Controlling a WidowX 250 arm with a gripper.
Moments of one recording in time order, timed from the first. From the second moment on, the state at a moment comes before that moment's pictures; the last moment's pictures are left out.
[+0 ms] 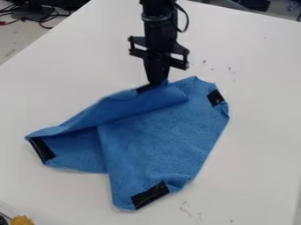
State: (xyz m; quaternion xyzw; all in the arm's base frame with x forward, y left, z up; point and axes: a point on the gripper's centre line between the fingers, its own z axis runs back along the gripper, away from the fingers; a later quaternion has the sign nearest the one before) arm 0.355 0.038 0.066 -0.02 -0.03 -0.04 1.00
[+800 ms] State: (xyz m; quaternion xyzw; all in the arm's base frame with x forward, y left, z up) arm 0.421 0.155 0.043 -0.02 -0.05 -0.08 1.00
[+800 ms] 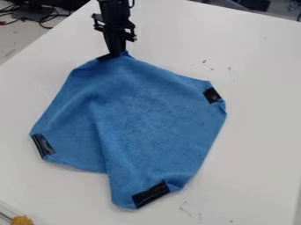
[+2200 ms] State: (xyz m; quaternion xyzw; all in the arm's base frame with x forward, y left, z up) arm 0.454 0.180 0.027 0.01 -0.01 -0.14 0.99
